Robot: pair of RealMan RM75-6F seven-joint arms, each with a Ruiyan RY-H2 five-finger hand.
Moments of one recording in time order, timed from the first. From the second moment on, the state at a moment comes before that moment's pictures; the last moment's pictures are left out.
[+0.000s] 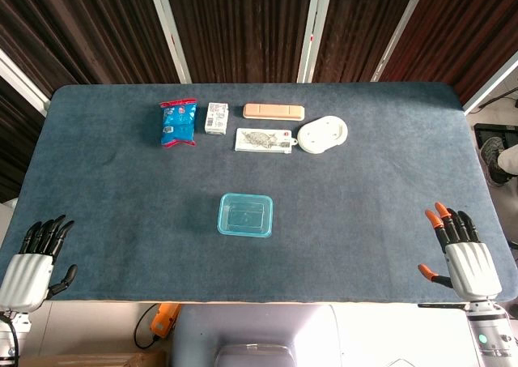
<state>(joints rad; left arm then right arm) -0.12 -1.16 -0.01 -1.57 1.58 1.49 0.05 0.09 -1.15 0.04 -1.60 -1.53 1.47 -0.13</state>
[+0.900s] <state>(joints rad) -0.64 -1.41 -0.10 -1.57 1.61 0.88 -0.17 0.09 -1.10 0.03 -1.62 -1.55 1.45 -0.03</state>
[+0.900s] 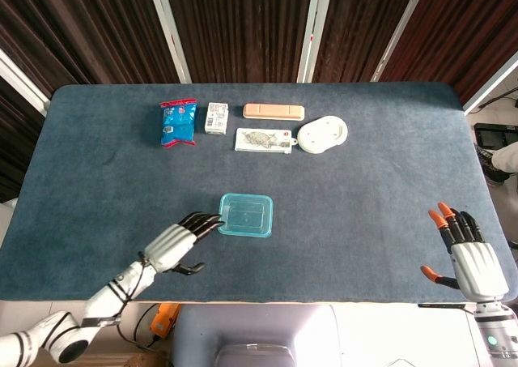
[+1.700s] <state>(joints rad) -0.83 -1.65 -0.22 -1.36 1.22 0.75 0.13 0.08 -1.07 0.02 -1.61 -1.56 1.47 0.02</state>
